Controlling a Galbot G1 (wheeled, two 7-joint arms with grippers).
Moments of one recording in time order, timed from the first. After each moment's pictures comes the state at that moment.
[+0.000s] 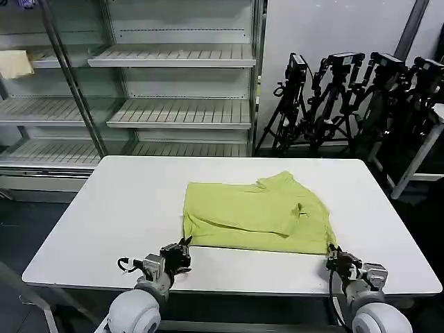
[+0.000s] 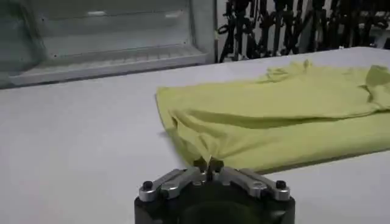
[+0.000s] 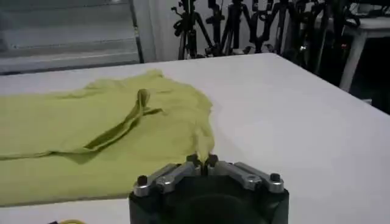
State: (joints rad) left arm 1.22 -1.08 -0.16 -2.06 -0.44 0.58 -0.29; right arm -1.52 1.20 0.65 2.20 0.53 -0.57 0.25
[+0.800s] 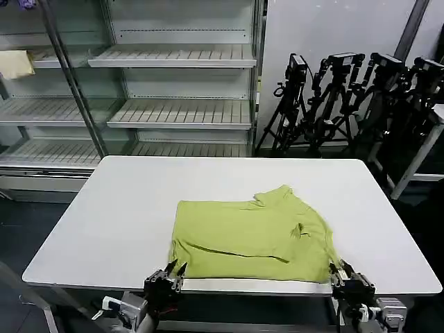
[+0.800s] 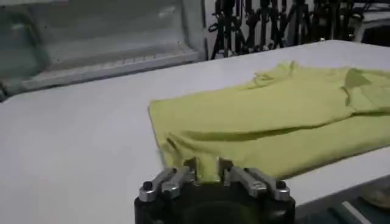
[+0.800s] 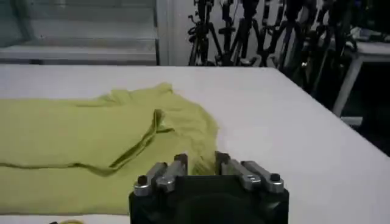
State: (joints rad) left arm 1.54 -1.01 -0.26 -2.35 -0.36 0.58 -0.29; right arm -1.72 1.19 0.72 2.44 0.46 -0.57 0.25
